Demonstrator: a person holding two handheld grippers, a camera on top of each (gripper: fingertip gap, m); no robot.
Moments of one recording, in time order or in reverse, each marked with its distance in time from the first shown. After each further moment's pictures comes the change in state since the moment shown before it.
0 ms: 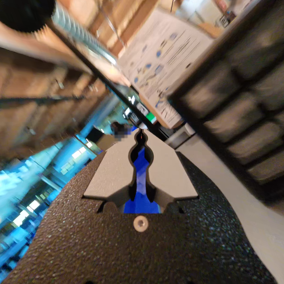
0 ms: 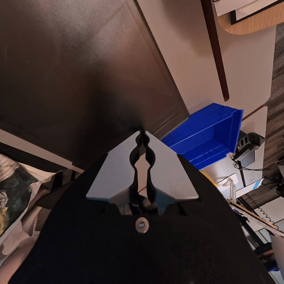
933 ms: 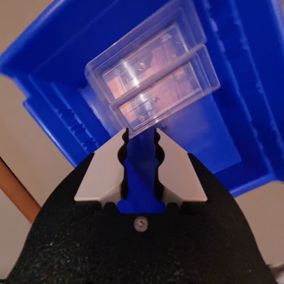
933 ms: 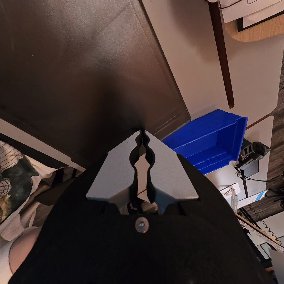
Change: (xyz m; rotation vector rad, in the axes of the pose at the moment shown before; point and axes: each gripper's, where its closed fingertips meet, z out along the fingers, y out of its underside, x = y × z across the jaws) left arm -0.015 0.300 0.137 -1.266 0.853 -0.508; right arm 0.000 0.000 0.000 0.025 -0.053 -0.039
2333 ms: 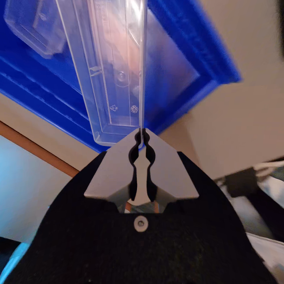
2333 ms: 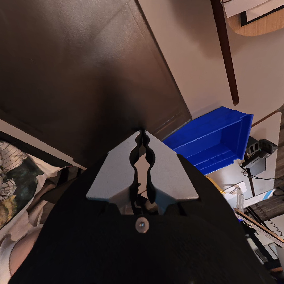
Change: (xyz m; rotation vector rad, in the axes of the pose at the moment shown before) left arm 0.072 0.065 -0.082 -0.333 -0.016 0.341; right arm 0.000 0.000 0.000 -0.011 -0.021 0.028
